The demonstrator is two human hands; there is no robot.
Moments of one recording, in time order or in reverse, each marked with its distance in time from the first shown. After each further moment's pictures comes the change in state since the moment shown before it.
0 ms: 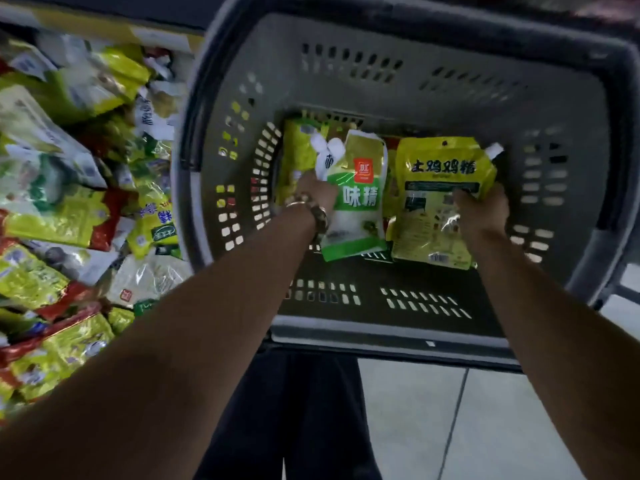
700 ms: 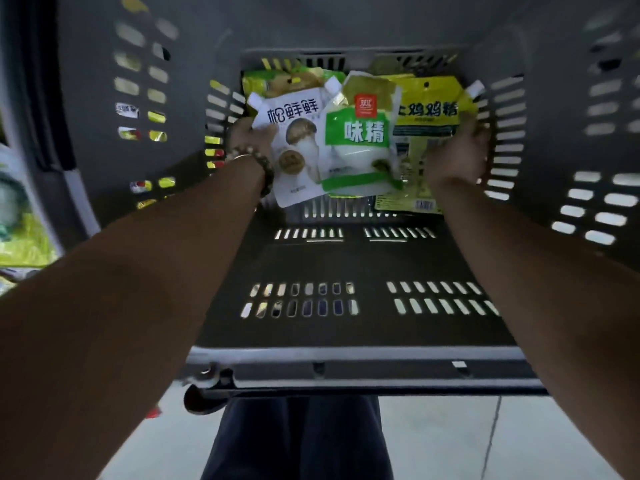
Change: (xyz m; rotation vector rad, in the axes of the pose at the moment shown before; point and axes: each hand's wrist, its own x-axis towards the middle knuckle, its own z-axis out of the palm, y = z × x) left_hand 0.124 -0.038 -0.006 0.149 0.214 0.045; right_hand 0.057 0.050 0.095 -0.373 0.070 -0.063
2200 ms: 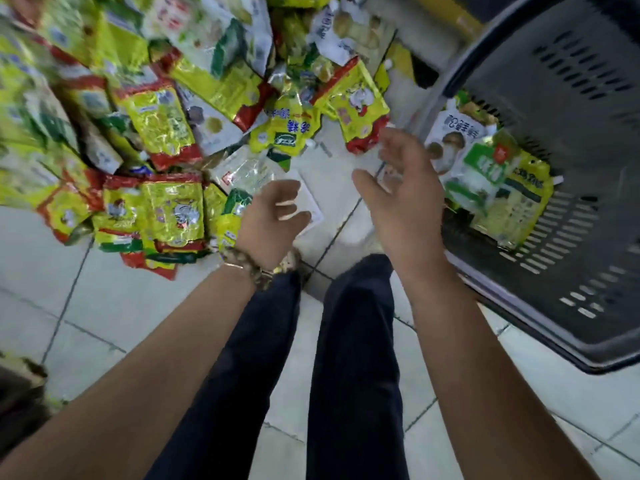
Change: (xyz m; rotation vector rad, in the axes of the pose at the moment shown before) left_hand -0.275 -0.177 -0.247 -0.540 0.071 -0.025; right_hand -0.390 -0.192 -0.086 0.374 -0.561 -0.681
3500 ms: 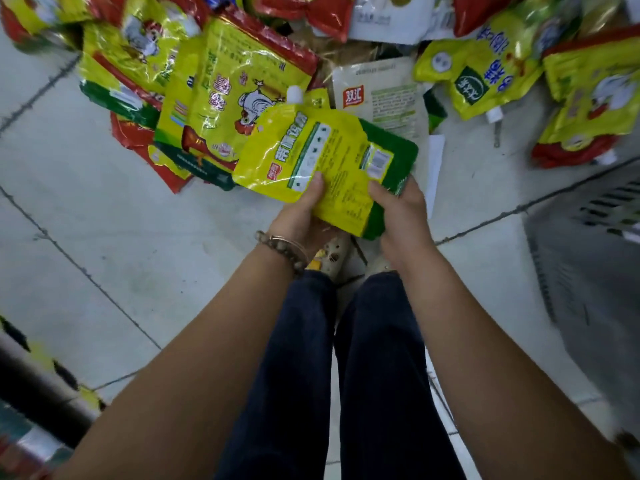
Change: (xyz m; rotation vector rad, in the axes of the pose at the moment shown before) left_hand 0.113 -0.287 -0.053 -1.242 0.054 -0.614; right_hand 0.026 0.192 0.300 0.329 -0.363 0.546
